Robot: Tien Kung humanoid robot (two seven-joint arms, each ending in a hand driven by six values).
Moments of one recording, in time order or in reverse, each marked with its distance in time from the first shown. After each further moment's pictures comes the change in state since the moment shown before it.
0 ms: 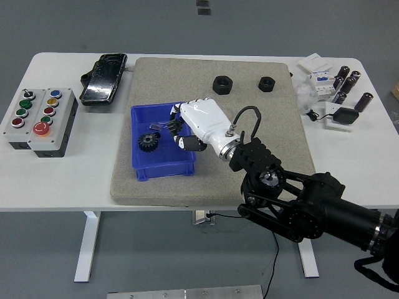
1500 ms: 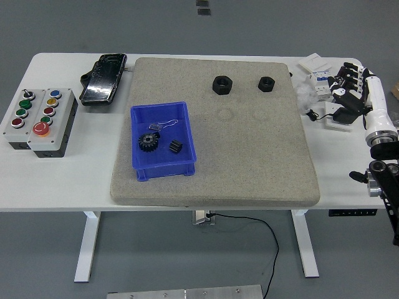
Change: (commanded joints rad) left arm 0.022 -0.005 0.019 0.000 -0.033 0.006 -0.002; right arm -0.451 -0.185 1.023 -0.036 0.737 0.076 0.482
